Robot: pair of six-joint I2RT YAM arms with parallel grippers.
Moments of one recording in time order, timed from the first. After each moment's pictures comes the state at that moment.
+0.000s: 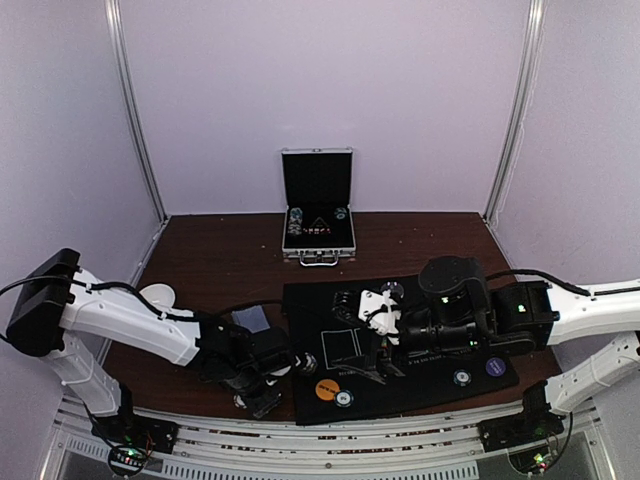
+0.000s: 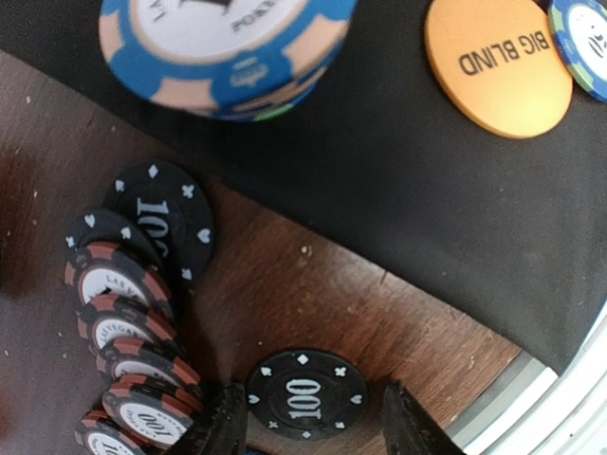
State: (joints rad) left arm -1.26 1.61 0.85 -0.55 -0.08 -0.33; right arm 1.29 1.19 0.92 -0.21 0.02 -0.21
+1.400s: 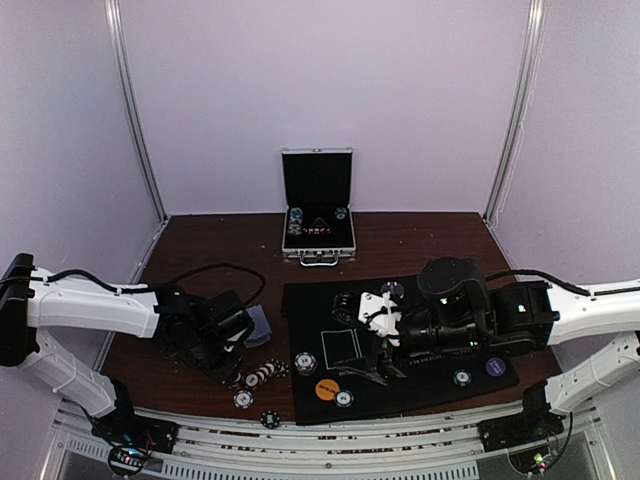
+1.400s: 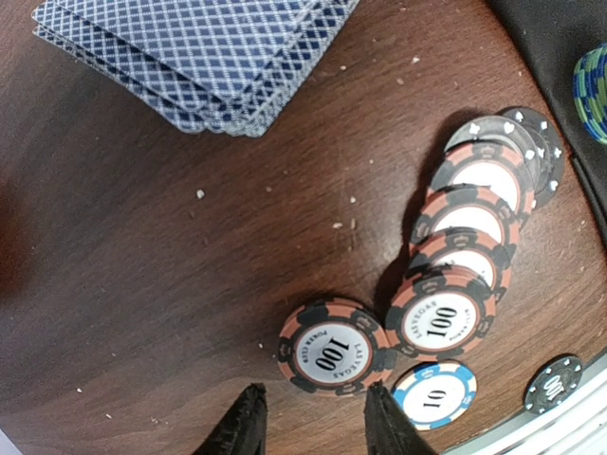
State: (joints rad) left arm -1.01 1.39 0.77 -0.76 -0.13 -0.49; right arm 1.29 1.19 0.92 -0.23 0.03 -0.21
